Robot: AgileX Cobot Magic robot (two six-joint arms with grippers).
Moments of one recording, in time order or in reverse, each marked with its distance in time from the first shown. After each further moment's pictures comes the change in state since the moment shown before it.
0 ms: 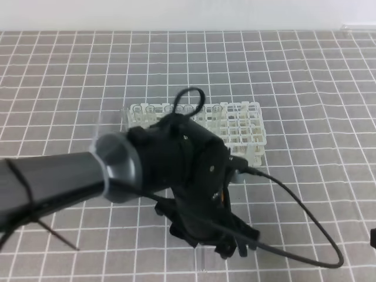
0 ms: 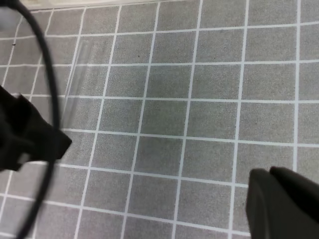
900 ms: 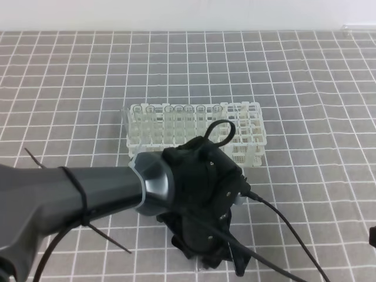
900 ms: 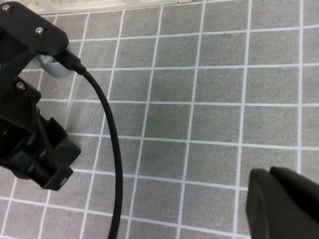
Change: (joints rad) left arm -0.037 0.125 -0.002 0.121 0.021 -0.037; right arm 0.000 0.000 0.000 0.012 -0.006 0.000
